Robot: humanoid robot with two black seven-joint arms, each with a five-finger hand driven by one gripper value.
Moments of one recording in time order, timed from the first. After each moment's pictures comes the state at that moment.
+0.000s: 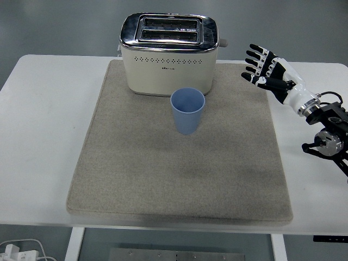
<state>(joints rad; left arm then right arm) -0.02 0.00 -0.13 -0.09 -0.05 -0.11 -0.04 0.85 -0.35 0.45 0.75 -0.33 0.20 0.48</state>
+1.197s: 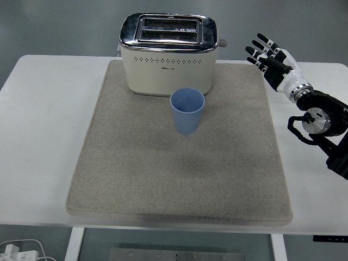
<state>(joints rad) -0.02 0.00 -0.13 -0.09 -0.05 -0.10 -0.04 0.94 -0.26 0.46 0.66 0.03 0.11 0.28</state>
